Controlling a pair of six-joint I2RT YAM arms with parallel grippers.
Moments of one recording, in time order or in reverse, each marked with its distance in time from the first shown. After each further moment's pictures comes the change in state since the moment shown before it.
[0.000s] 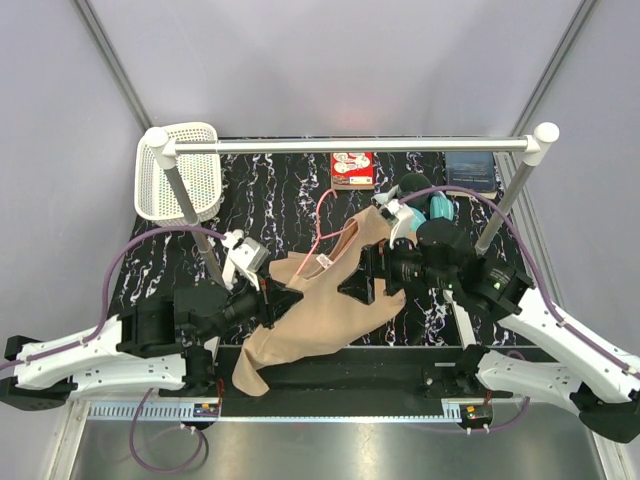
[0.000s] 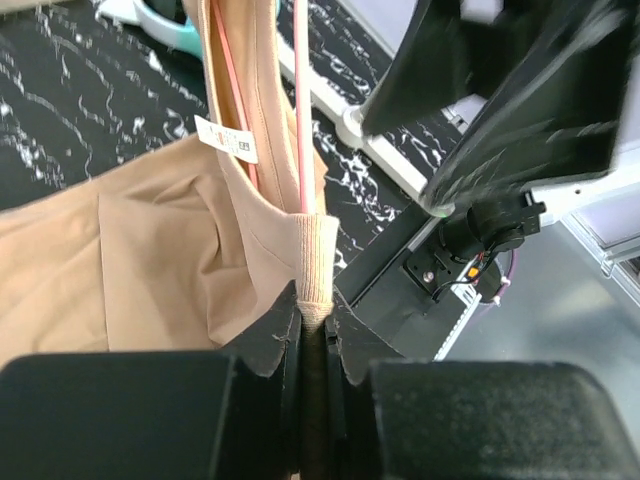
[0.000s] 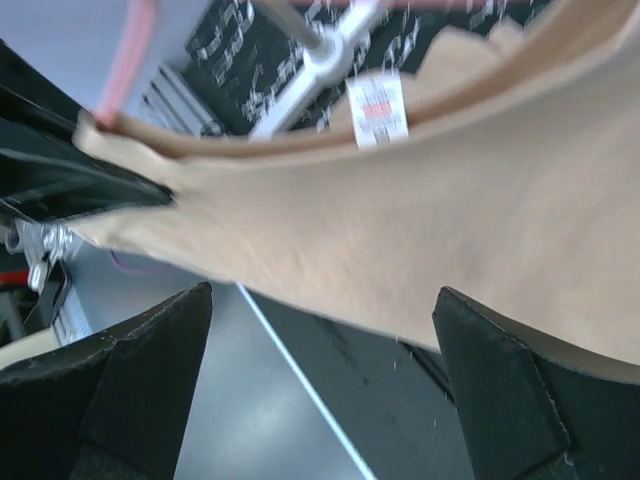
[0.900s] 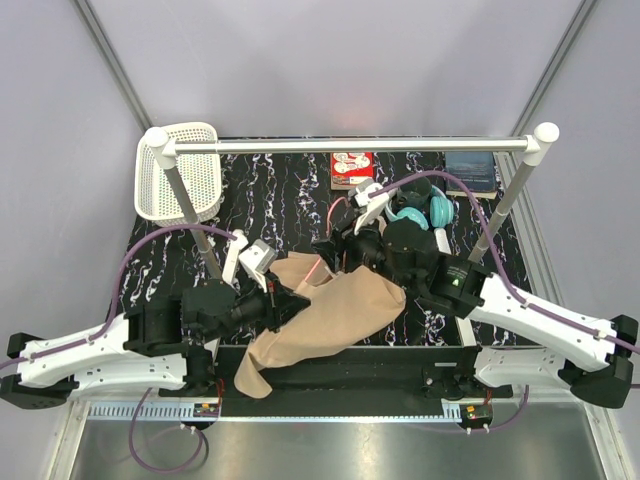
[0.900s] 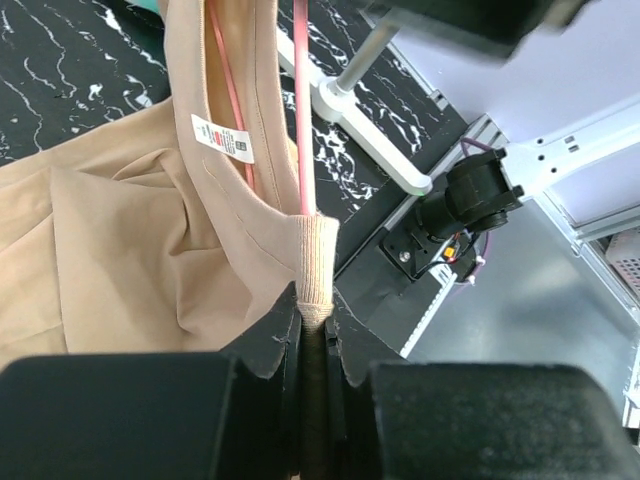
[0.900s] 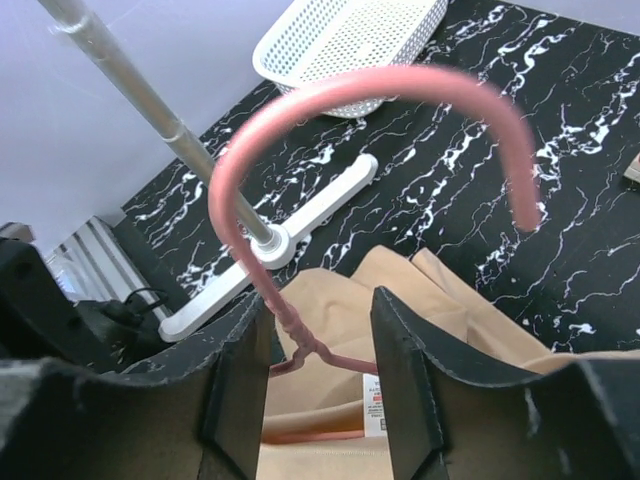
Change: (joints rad) left arm 0.000 0.032 -0.010 0.005 0.069 -0.062; right arm 0.211 0.179 0.085 0.402 0.475 -0.201
